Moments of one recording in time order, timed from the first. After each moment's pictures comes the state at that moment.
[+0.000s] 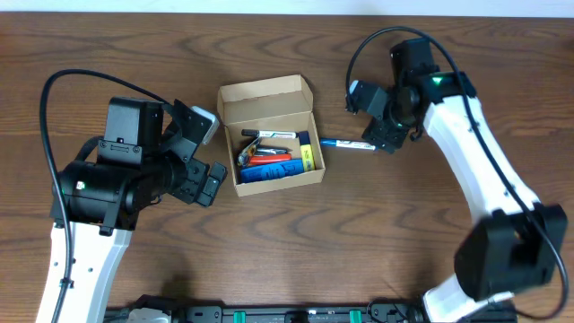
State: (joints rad) left arm -0.19 1.16 1.30 -1.19 0.23 0.25; right arm 0.19 1.77 1.48 -1.02 -0.10 -0.88
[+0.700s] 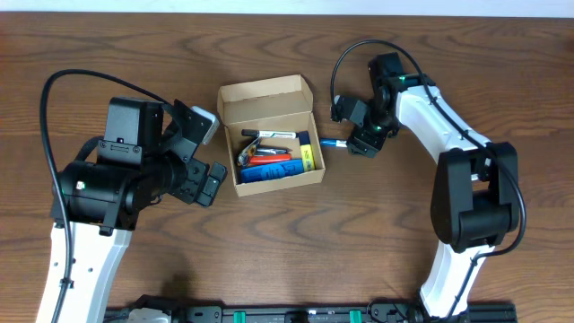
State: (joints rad) left arm -0.19 1.16 1.30 -1.19 0.23 0.25; right arm 0.19 2.05 1.48 -0.88 -0.19 -0.91
